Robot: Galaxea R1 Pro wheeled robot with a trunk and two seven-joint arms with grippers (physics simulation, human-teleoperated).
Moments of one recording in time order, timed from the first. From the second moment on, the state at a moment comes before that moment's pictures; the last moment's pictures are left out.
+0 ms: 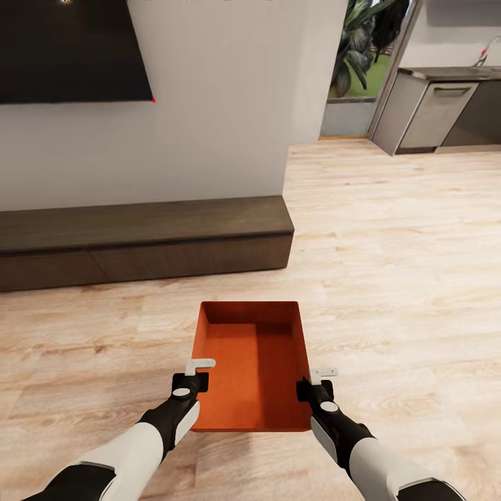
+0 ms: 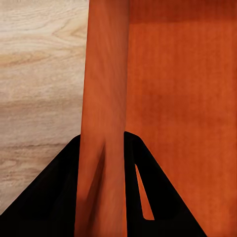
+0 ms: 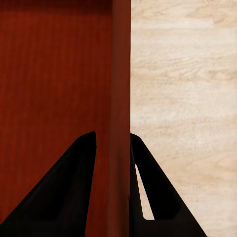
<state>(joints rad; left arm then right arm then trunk) -0.76 -0.14 -0.08 -0.21 0.02 -0.06 0.27 -0.71 0.10 0.16 -0.23 -0.05 -0.15 -0.19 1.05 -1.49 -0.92</state>
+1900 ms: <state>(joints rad) -0.76 -0.14 -0.09 -0.20 0.05 -0.10 0.26 -0.71 0.10 0.16 -0.24 -0.03 -0.16 -0.19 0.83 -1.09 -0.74</state>
